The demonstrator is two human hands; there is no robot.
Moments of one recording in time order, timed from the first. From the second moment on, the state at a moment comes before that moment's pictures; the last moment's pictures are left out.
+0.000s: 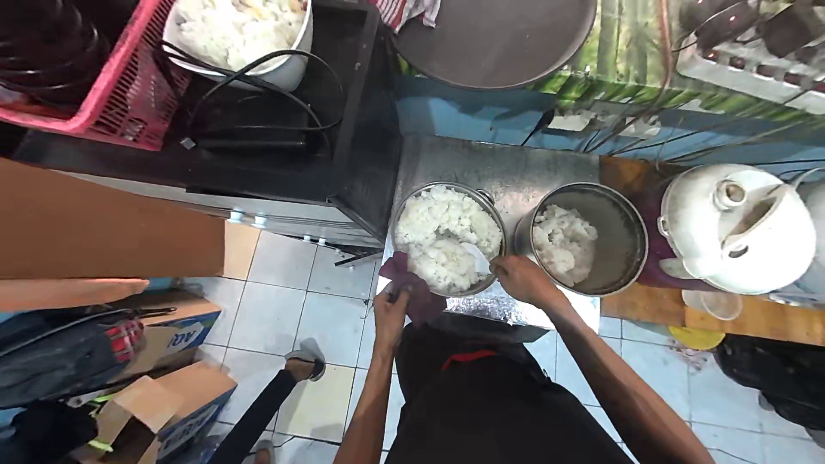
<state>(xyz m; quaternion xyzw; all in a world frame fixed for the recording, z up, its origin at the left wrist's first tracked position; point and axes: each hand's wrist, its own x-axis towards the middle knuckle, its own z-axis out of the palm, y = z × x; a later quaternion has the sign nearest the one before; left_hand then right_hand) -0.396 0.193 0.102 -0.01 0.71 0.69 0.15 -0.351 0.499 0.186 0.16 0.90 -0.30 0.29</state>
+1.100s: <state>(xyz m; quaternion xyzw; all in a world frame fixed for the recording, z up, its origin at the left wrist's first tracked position) -0.379 0.201 0.099 -0.04 0.73 0.67 0.16 -0.362 0.492 0.142 0.16 0.75 -0.63 0.13</state>
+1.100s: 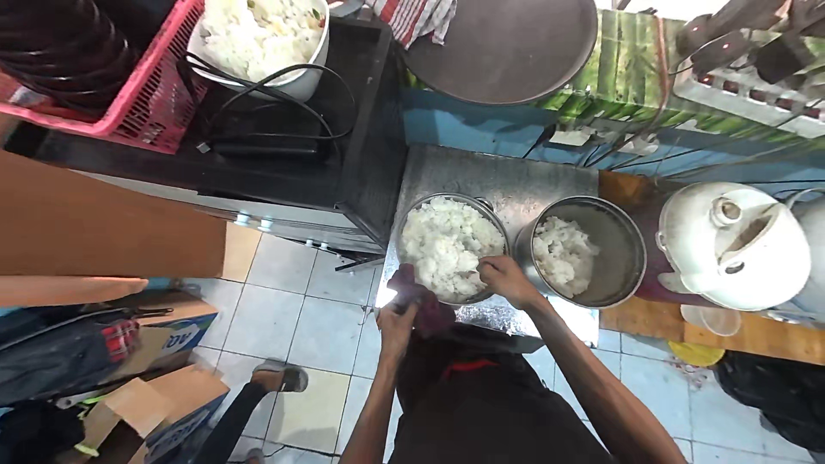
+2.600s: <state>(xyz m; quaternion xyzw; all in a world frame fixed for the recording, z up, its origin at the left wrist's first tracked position) -0.397 0.174 0.096 -0.02 0.69 0.70 0.16 -0.392 0.502 0.229 -0.01 0.94 -0.07 0.34</state>
